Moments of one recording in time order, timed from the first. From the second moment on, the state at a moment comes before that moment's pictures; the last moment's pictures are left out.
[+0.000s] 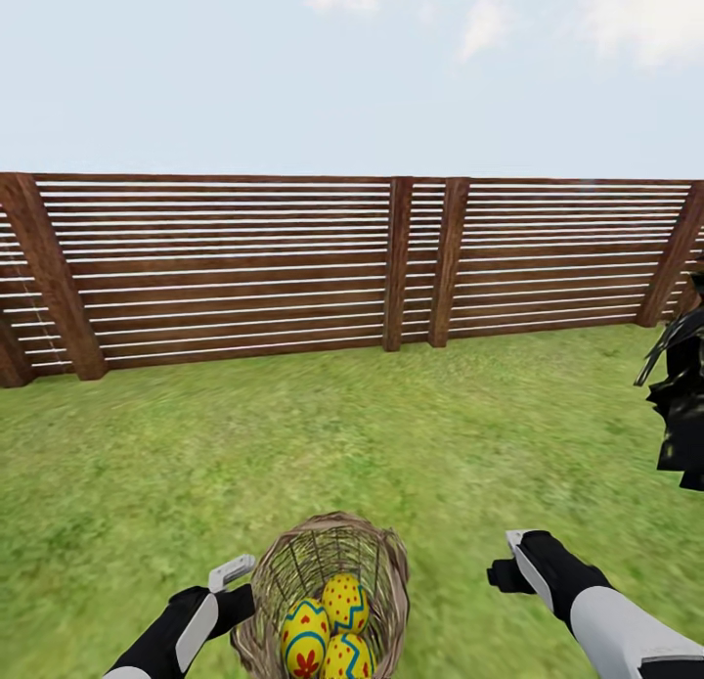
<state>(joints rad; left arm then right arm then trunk) -0.49 0.00 0.07 -0.47 0.37 0.42 0.09 -0.70 -0.15 0.08 -0.30 -0.06 0.59 -0.02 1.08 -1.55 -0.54</state>
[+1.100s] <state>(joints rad) -0.49 -0.03 0.07 -0.47 0.36 0.41 0.09 -0.70 -0.12 0.08 -0.30 -0.06 0.60 -0.02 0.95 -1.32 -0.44</state>
